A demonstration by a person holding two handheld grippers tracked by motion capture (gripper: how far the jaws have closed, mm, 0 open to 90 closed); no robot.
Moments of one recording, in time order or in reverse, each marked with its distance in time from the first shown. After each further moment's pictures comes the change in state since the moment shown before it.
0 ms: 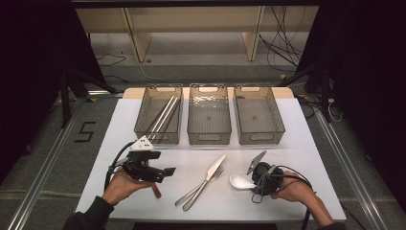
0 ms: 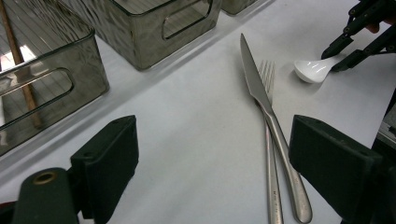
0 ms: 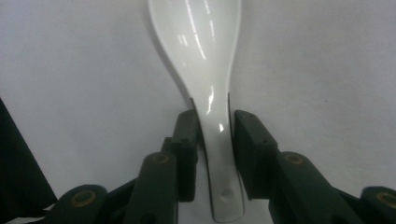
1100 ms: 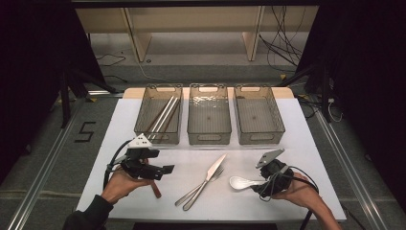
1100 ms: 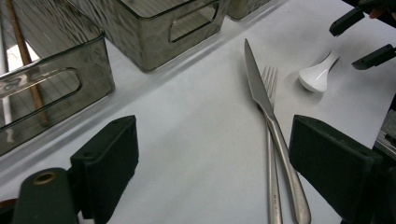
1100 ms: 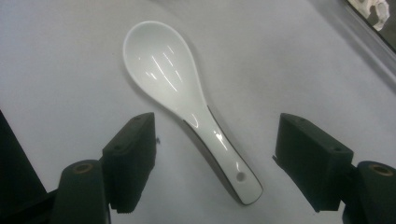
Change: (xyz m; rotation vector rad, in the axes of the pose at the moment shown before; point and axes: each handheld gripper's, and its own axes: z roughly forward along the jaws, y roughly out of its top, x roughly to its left) left arm 0.003 0.002 -0.003 -0.006 0.004 -0.023; right arm -0.001 -0.016 -0.023 -0.221 -0.070 0.120
